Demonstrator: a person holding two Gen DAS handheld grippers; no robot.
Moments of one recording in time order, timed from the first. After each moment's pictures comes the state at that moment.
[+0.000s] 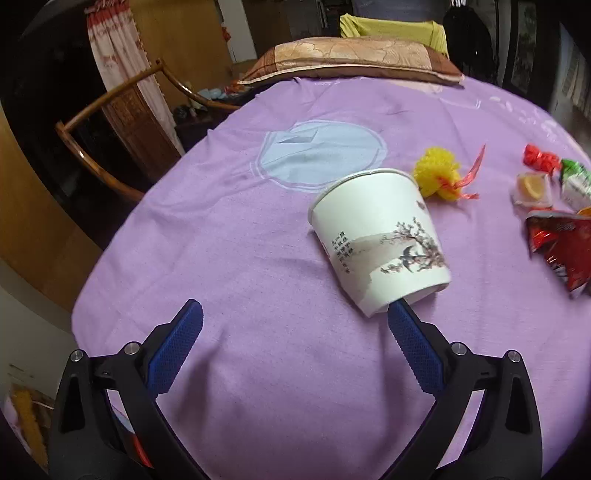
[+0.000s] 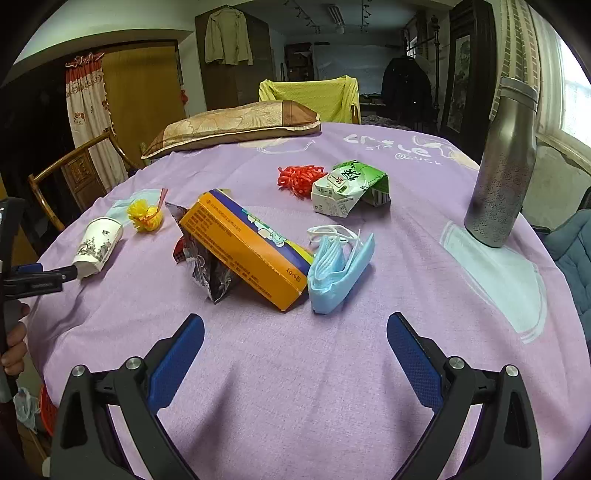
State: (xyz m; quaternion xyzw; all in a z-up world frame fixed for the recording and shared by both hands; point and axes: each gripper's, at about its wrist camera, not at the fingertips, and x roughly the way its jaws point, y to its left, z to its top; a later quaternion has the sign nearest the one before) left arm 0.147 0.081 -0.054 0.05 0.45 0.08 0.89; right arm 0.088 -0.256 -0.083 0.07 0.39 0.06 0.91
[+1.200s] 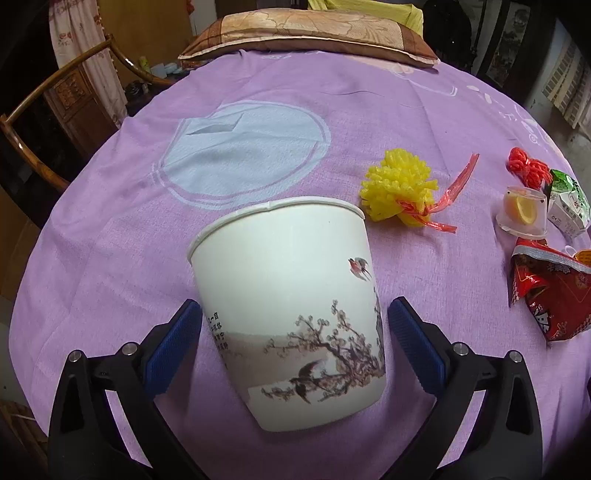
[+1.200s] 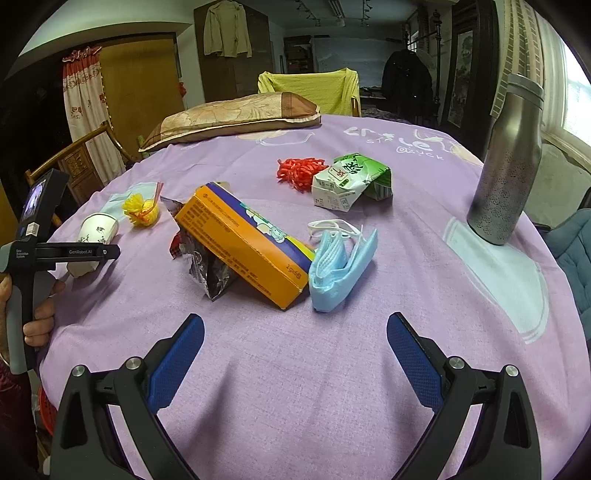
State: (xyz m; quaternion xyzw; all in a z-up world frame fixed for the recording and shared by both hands) left arm 0.215 0.048 -0.083 0.01 0.50 0.01 0.87; right arm 0.095 -0.251 -0.085 0.07 0.41 0.06 0.91
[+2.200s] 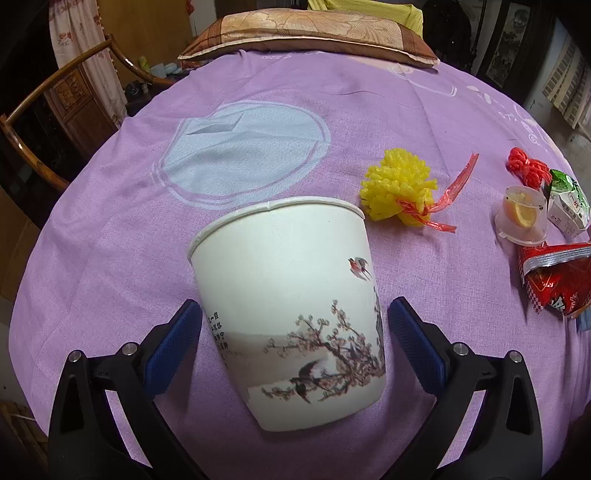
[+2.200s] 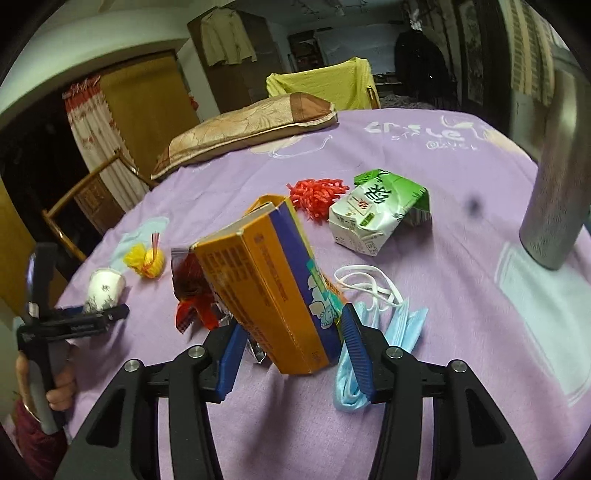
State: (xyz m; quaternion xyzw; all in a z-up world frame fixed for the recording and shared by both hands) left arm 0.213 0.048 -0.082 0.01 0.50 0.01 0.87; right arm 0.168 -0.272 -0.093 0.16 0.41 0.12 0.89
